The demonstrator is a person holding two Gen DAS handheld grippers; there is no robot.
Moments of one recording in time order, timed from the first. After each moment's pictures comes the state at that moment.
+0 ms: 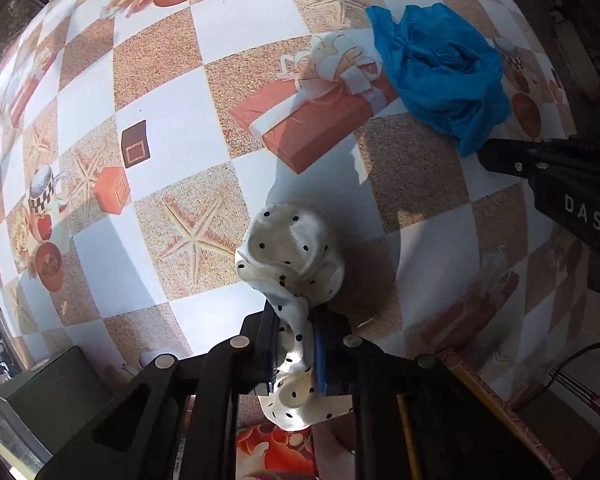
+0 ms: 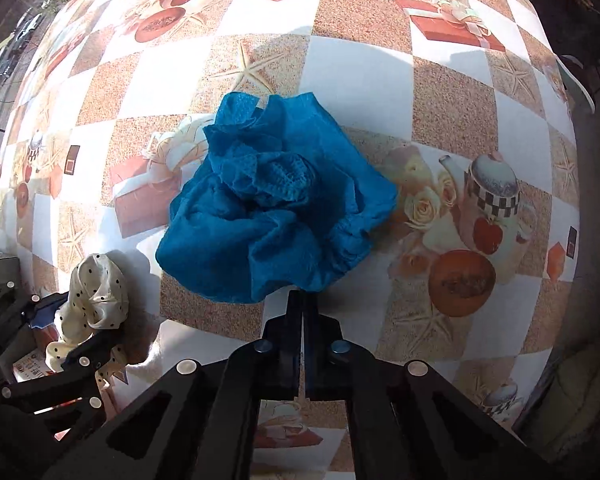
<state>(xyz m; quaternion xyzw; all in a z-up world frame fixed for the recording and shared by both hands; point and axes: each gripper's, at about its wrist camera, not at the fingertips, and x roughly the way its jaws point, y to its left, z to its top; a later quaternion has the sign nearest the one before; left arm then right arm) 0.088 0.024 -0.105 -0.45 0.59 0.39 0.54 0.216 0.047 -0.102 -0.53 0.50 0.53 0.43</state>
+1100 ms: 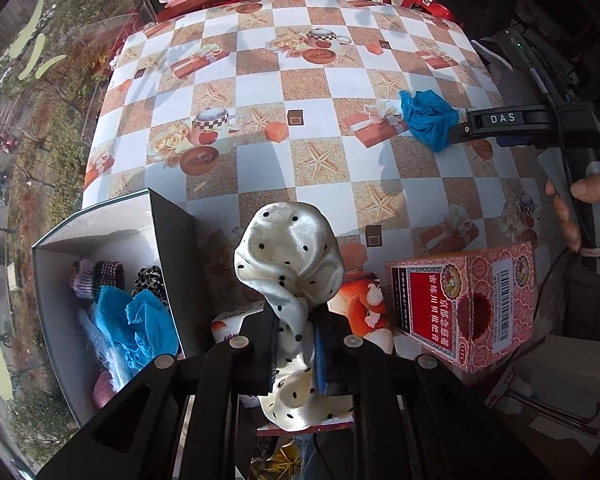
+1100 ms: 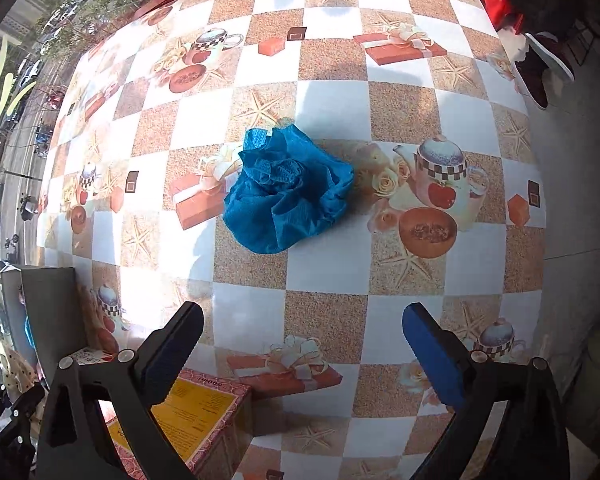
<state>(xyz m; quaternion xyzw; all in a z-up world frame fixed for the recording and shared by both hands) -0.021 -0.097 0.036 -0.45 0.48 0.50 0.56 0.201 0.061 -0.044 -0.50 0.48 0.56 0.45</state>
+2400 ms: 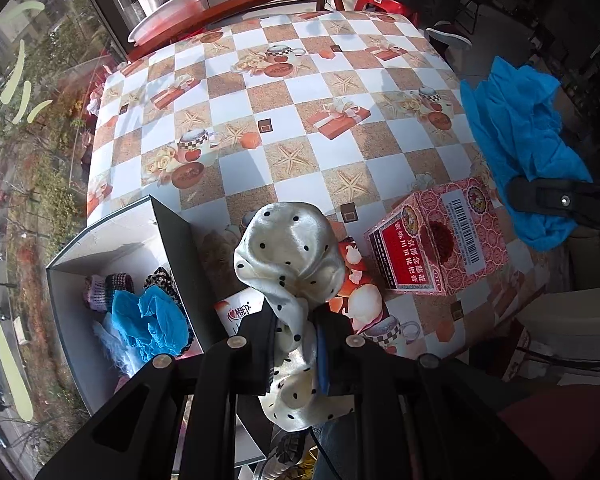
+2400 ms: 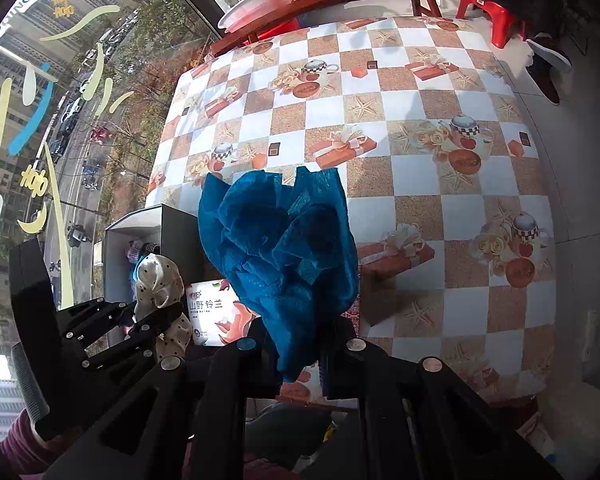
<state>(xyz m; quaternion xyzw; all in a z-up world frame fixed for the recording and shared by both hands) -0.018 -0.141 0.066 -0.38 0.49 0.47 0.62 0.150 -0.117 0.099 -0.38 0.51 0.63 0.43</state>
